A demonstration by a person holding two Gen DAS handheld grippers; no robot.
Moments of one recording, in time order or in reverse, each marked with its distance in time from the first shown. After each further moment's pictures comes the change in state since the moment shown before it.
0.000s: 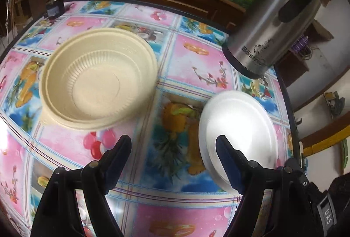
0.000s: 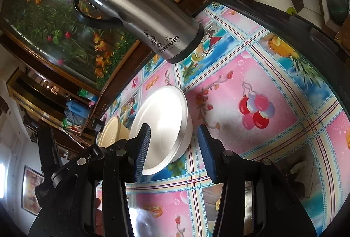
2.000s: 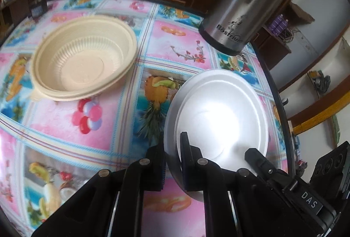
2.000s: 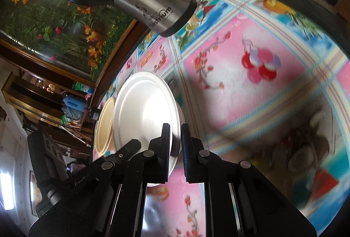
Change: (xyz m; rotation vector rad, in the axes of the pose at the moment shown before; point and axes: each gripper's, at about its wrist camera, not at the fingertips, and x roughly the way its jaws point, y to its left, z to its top) left arm -0.021 -0.002 -0.031 0.115 0.023 -0.086; right arm 0.006 0.006 -0.037 0.084 0.097 -0.016
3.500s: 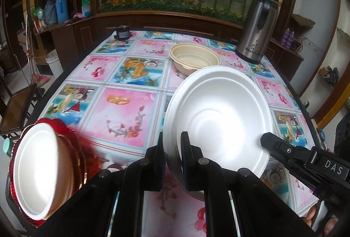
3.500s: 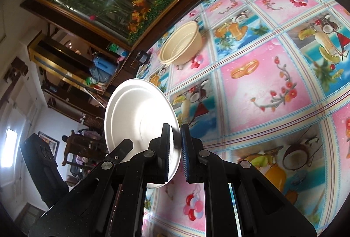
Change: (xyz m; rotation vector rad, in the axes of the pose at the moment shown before) left arm -0.174 0.114 -0.132 0.048 -0.249 0.210; right arm -0.048 0.099 -0.176 -0.202 0.094 0.139
